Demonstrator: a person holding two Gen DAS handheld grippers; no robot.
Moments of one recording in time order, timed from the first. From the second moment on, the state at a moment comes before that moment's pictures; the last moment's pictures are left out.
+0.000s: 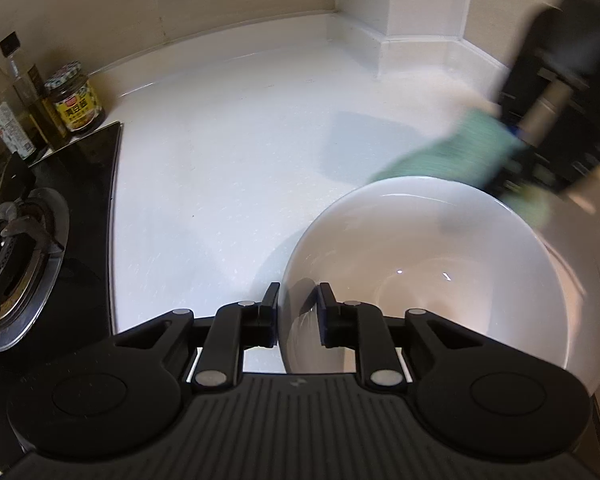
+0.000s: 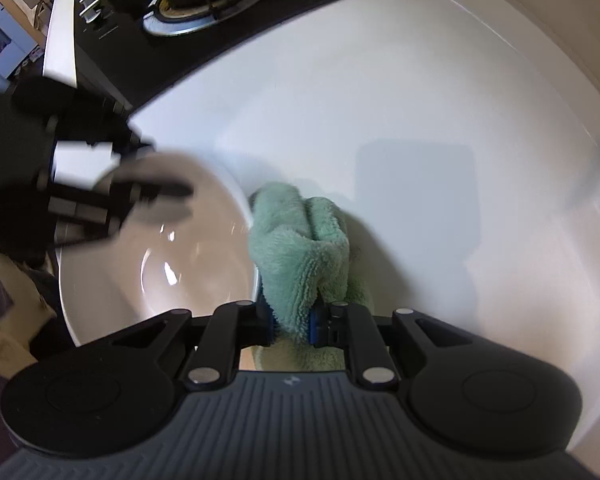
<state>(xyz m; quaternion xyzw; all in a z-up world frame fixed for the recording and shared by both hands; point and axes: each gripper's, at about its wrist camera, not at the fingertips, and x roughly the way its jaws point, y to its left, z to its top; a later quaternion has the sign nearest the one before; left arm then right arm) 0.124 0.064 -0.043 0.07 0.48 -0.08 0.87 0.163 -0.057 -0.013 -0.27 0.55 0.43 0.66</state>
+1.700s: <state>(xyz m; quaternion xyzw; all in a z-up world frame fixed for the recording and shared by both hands) 0.168 0.063 -0.048 -0.01 0.57 -0.07 0.82 0.040 -0.046 -0.048 -0.14 0.45 0.26 0.84</state>
